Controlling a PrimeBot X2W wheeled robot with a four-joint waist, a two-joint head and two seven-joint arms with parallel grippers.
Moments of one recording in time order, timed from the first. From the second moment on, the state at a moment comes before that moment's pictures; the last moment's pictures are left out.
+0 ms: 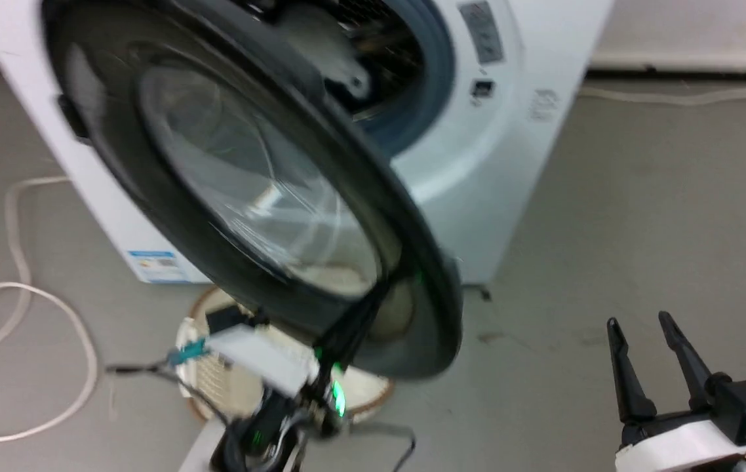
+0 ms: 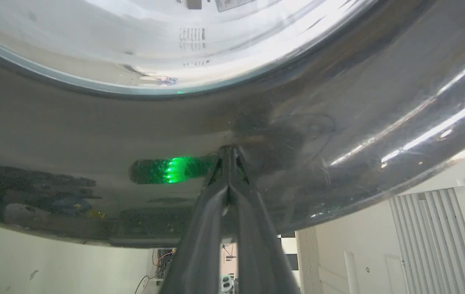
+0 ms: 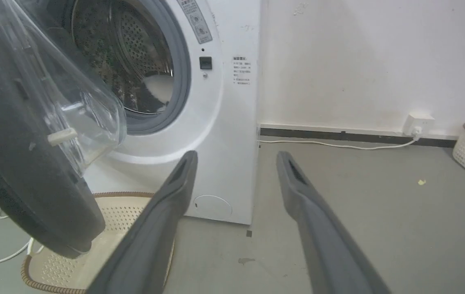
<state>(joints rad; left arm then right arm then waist) -0.22 0.05 -0.32 0.14 -1.71 -0.11 0.29 -0.01 -0.06 -0.07 0.11 0.08 0.13 -0.26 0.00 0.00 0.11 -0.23</state>
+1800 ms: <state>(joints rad) 0.00 0.15 -0.18 -0.03 -0.18 0.02 -0.26 0.02 -0.05 0.04 0.08 0.09 0.13 -0.26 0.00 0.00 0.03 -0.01</state>
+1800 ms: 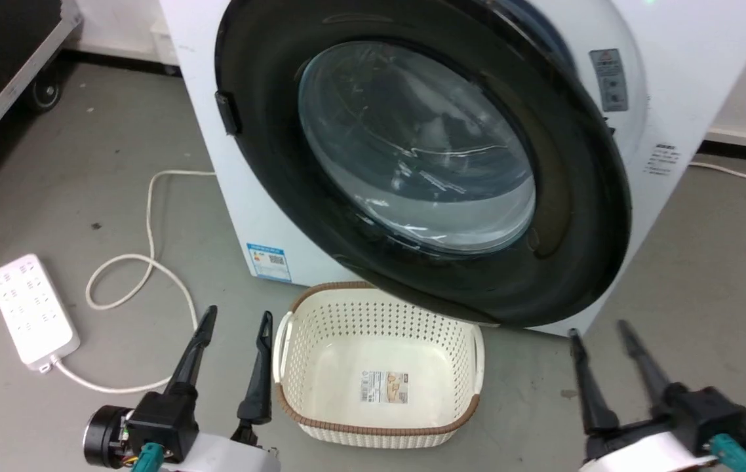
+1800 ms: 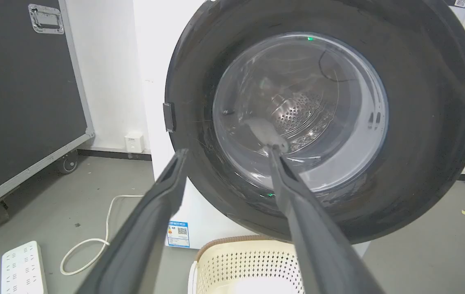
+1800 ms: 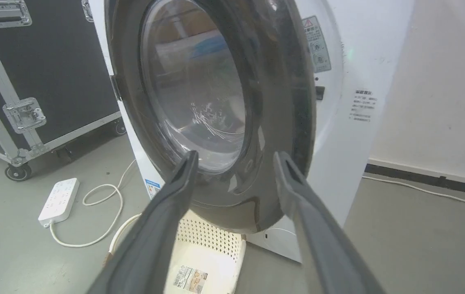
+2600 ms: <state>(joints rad) -0.12 0.06 -0.16 0.01 -0.12 -0.06 -0.26 -0.45 -0.43 0.07 0.30 0.25 0.13 -0.11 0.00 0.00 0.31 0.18</state>
